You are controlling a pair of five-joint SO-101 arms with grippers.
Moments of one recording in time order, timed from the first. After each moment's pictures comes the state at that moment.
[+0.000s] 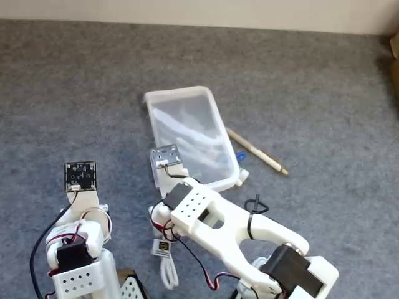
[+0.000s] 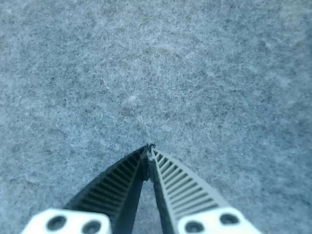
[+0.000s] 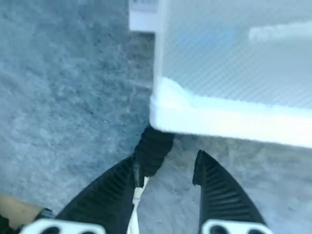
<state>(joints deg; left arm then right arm) -23.6 -103.8 95.6 73.5 -5.8 -54.3 -6.2 43.0 56.3 -32.0</state>
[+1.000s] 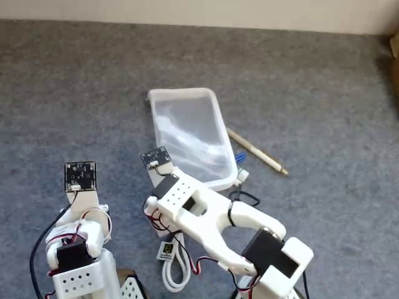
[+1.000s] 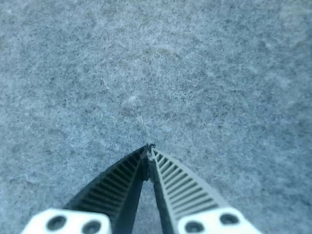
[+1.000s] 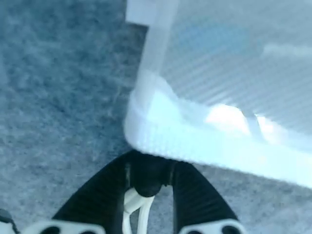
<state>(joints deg) -23.6 -103.8 95.6 73.5 -5.8 -54.2 5.5 34.7 62.4 -23.3</state>
